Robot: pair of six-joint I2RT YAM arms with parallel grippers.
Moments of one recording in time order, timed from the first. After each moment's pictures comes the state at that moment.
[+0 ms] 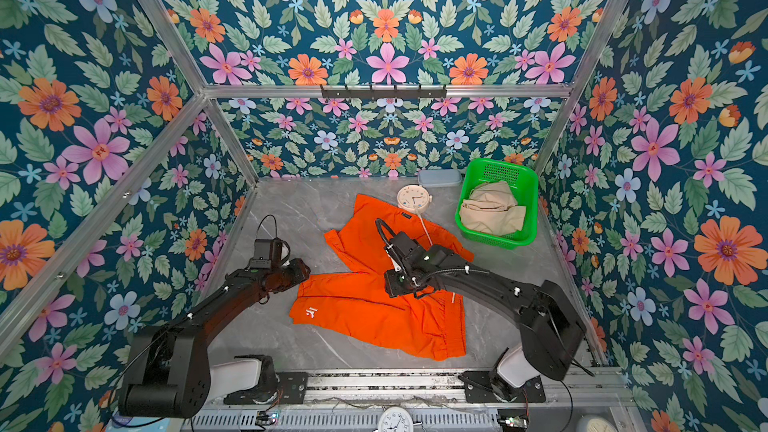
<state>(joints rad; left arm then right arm) -0.09 1.28 0.60 -0.32 0.14 -0.50 0.83 1.56 1.15 -0.71 -0.13 0.52</state>
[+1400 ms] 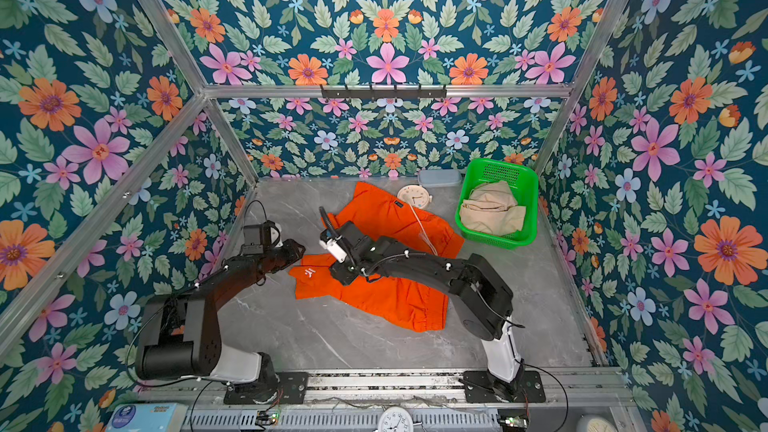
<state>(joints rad) 0.04 1.43 0.72 -0.12 0.27 -0.49 0.98 1.99 1.58 -0.47 -0.11 0.05</state>
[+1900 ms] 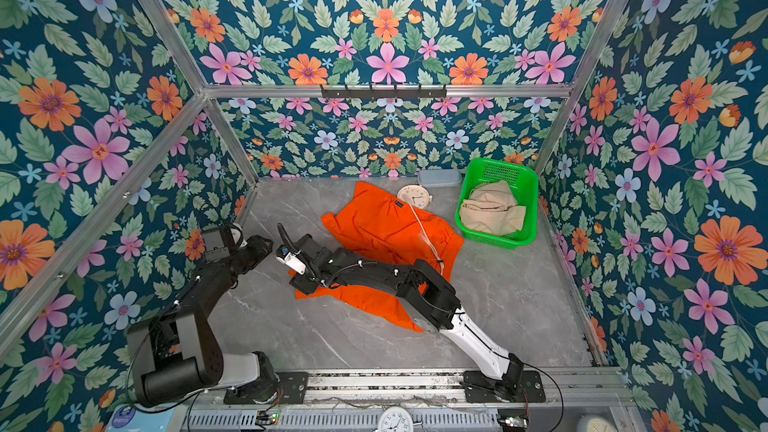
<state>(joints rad) 0.29 1.34 0.74 -0.15 0.33 -0.49 1.07 2.43 2.05 -0.41 -0.08 -0.08</state>
